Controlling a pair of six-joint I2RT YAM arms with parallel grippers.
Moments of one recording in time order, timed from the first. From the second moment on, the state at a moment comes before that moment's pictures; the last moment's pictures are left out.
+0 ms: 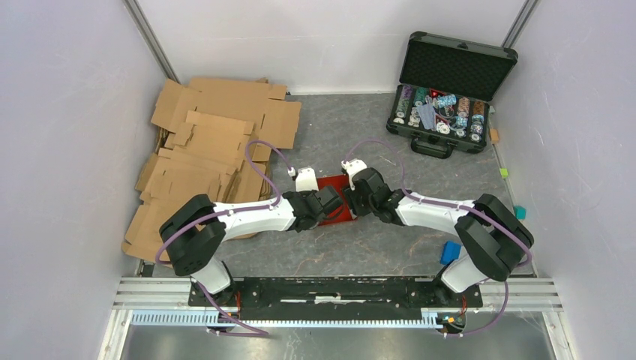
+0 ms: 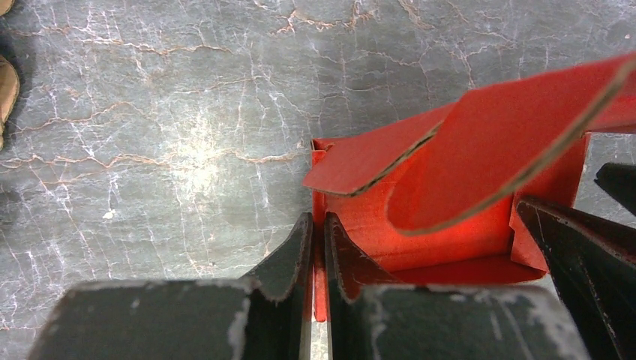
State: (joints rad) left arm -1.01 1.61 0.94 -0.50 -0.60 -1.12; right arm 0.75 1.53 0.72 -0.03 0.16 0.17
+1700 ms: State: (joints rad) left arm -1.04 1.68 1.00 -0.49 -0.63 -1.21; right arm 0.80 1.62 0.80 -0.09 0.38 0.15
